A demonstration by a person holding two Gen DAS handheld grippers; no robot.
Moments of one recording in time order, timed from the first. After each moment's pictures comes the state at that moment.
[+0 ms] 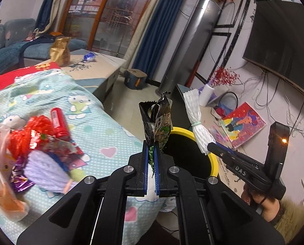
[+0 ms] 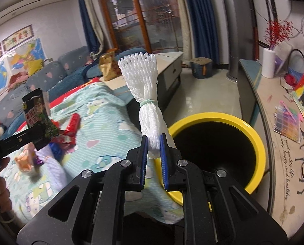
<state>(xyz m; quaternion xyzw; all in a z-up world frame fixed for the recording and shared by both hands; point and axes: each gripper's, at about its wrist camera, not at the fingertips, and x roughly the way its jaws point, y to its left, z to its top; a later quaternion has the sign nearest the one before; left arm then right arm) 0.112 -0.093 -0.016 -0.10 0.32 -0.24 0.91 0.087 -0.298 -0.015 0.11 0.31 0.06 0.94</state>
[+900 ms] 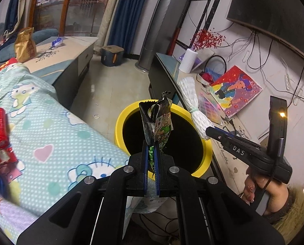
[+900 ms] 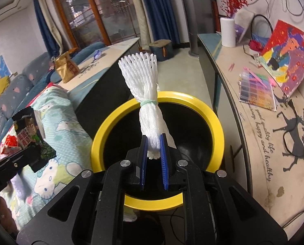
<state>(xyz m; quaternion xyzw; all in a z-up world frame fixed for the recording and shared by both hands) 0.156 -0.209 -0.067 -0.02 0.39 -0.30 0.87 0.101 -0.390 -0.068 0.16 0.37 -0.06 0.91</state>
